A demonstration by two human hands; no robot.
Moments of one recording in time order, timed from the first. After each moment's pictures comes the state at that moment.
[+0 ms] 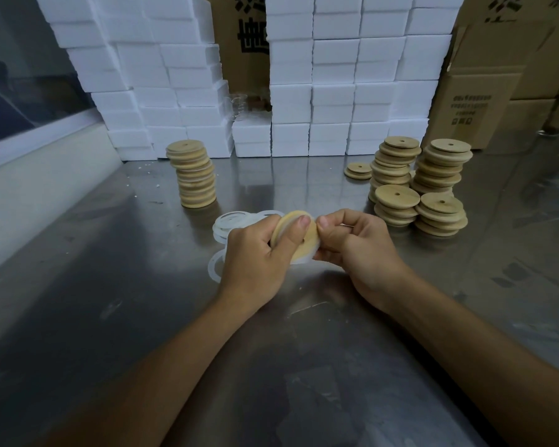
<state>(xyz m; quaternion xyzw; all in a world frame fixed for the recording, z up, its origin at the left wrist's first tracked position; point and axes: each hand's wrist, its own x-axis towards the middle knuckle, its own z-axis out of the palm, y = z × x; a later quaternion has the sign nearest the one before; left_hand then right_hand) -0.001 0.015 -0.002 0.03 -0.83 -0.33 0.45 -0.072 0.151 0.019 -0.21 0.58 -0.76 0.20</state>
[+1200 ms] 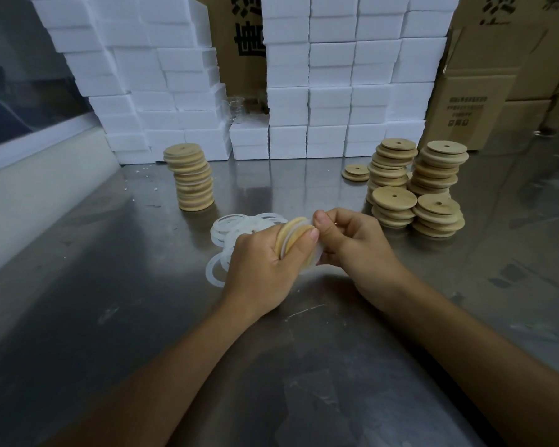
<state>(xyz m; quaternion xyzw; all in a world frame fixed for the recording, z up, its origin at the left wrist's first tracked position) 0.002 0.025 -0.002 0.02 -0.84 -0.37 0.40 -0.078 0.155 0.016 -0.32 0.61 -0.70 0.18</state>
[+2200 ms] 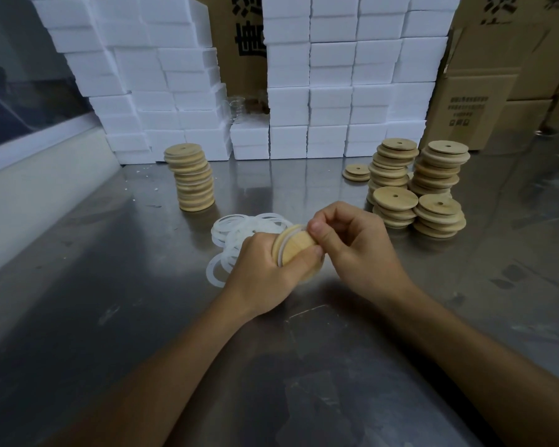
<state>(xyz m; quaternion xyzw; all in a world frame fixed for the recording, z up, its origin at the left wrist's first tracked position) 0.004 0.020 -0.003 0.03 -0.83 -0.48 0.28 -0.076 0.156 0.015 -0.41 0.66 -0.63 0.02</state>
